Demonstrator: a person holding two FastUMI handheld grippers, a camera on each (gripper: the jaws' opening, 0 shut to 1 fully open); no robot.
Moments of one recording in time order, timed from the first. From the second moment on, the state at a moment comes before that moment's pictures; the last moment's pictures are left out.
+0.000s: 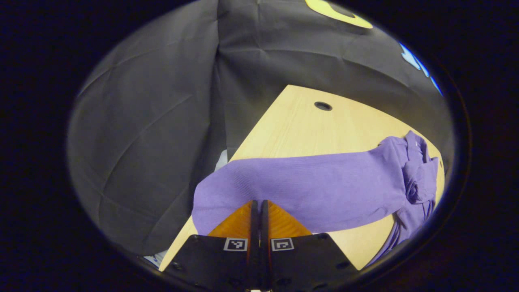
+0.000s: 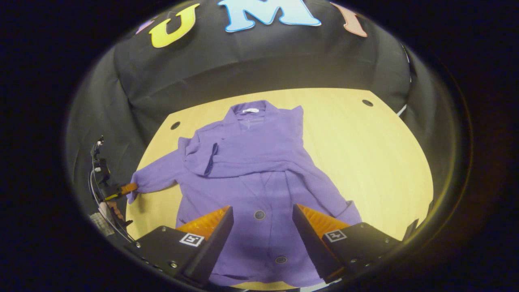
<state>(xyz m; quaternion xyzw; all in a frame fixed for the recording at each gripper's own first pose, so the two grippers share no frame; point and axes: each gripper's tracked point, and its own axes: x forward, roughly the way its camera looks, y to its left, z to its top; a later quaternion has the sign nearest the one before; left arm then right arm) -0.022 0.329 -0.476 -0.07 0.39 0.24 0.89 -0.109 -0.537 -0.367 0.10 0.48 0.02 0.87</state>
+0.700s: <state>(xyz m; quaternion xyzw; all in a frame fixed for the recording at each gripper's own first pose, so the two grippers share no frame) 0.080 0.185 -0.425 -0.04 0.35 0.09 0.93 -0.177 -0.596 -0.393 0.10 0.52 -0.01 0.85</state>
